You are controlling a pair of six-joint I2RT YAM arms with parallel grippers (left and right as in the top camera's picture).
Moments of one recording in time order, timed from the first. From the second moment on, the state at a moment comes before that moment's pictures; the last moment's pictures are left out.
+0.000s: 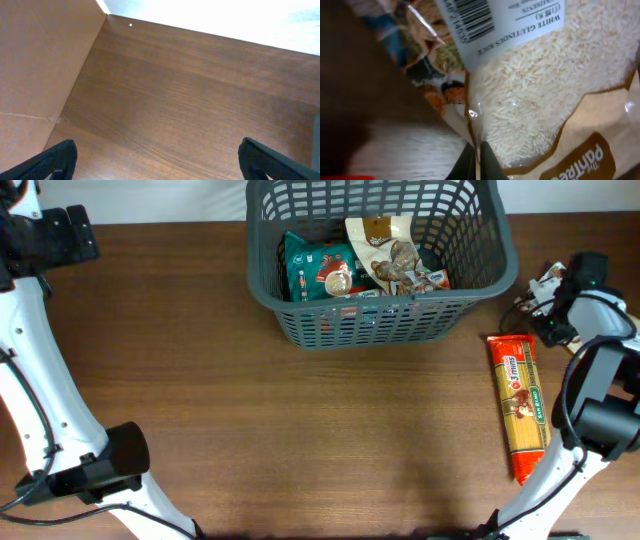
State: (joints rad) left arm 0.29 1.99 2.67 -1.50 -0.15 0.05; right arm -0.39 2.21 1.63 -0.64 0.24 -0.73
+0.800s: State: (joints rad) left arm 0.29 1.99 2.67 -1.50 -0.15 0.05; right arm -0.38 2.16 1.79 -0.80 0.11 -0.29
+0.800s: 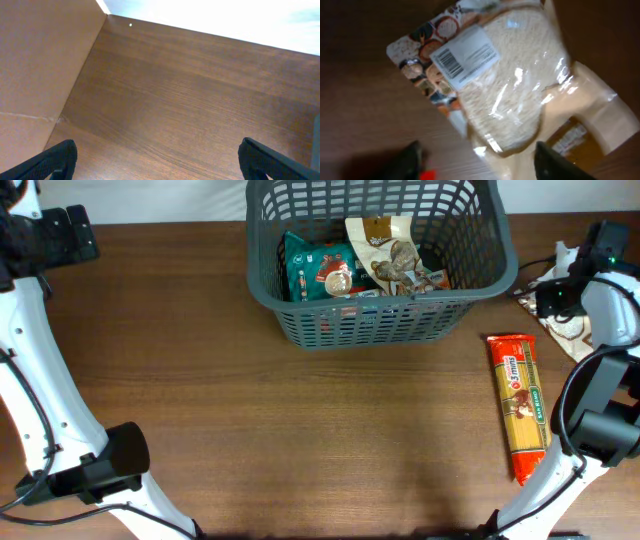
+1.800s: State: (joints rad) left arm 0.29 1.99 2.67 -1.50 -0.15 0.05; right arm -0.55 2.16 1.79 -0.83 -0.13 0.36
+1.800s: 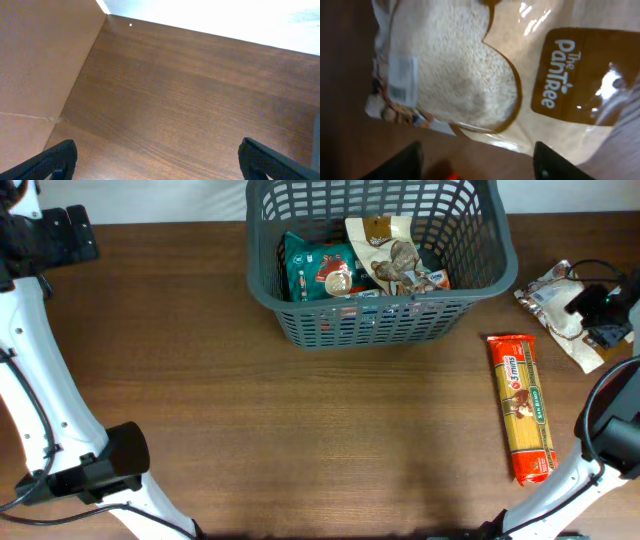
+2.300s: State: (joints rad) left arm 0.29 1.99 2.67 -1.50 -0.15 0.05; right arm -0.49 2.26 1.79 -0.72 -0.14 0.58
